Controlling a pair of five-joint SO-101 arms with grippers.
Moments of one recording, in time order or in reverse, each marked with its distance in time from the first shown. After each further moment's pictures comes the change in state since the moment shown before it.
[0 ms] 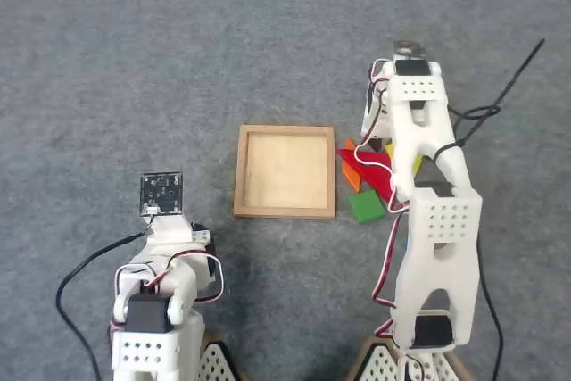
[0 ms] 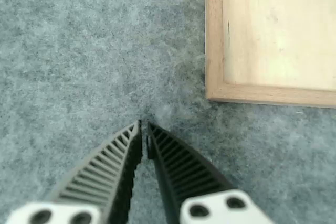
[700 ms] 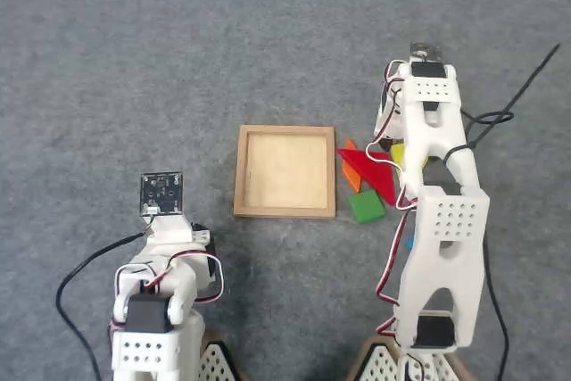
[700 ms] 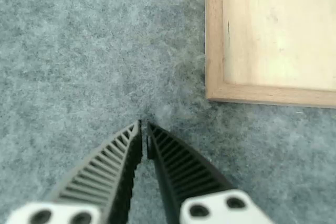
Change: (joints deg) left arm 0.0 0.0 0.0 0.0 0.0; right arm 3.0 2.4 -0.6 -0.6 -0.3
